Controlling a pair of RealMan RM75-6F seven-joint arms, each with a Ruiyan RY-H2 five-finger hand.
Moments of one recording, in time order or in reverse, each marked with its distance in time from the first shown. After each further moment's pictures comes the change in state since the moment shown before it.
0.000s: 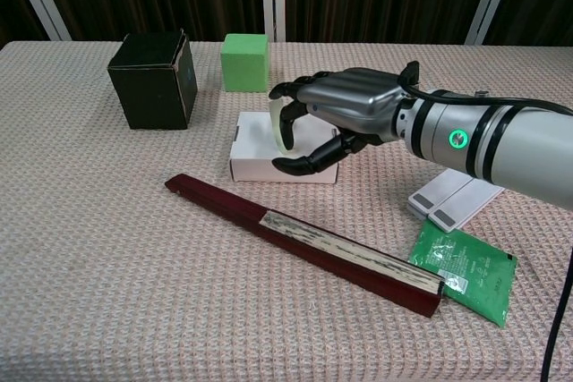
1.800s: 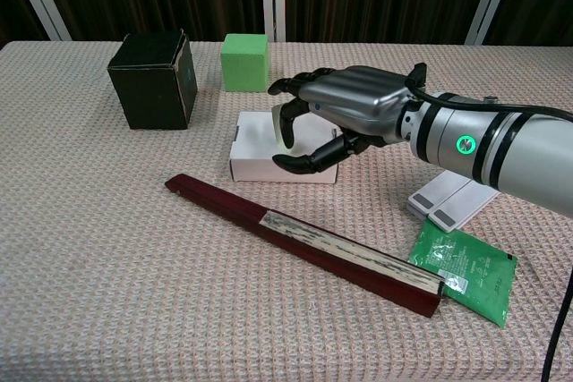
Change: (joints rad) left arm 0.011 0.013 -0.005 -0.028 0.014 -0.018 0.024; right arm -0.016 -0.008 -0.021 0.016 -0.059 0.044 0.048
